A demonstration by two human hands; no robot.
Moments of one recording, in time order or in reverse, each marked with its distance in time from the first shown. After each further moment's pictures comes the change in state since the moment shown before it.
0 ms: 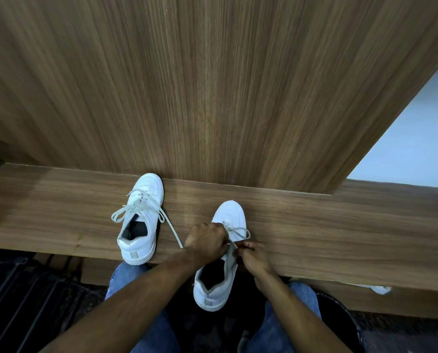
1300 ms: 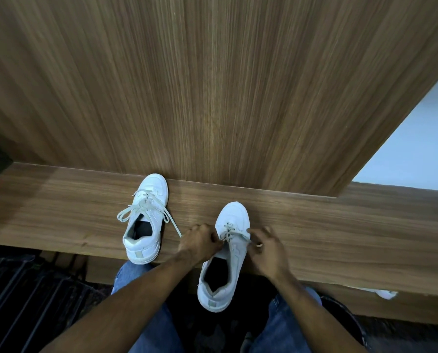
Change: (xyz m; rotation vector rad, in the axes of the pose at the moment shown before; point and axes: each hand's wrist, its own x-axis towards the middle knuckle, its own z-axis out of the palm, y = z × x) left_hand -0.017 -0.014 -0.008 -0.471 -0.006 -0.346; right_hand 0.007 -0.004 -0.034 -0.790 0.163 -0.536
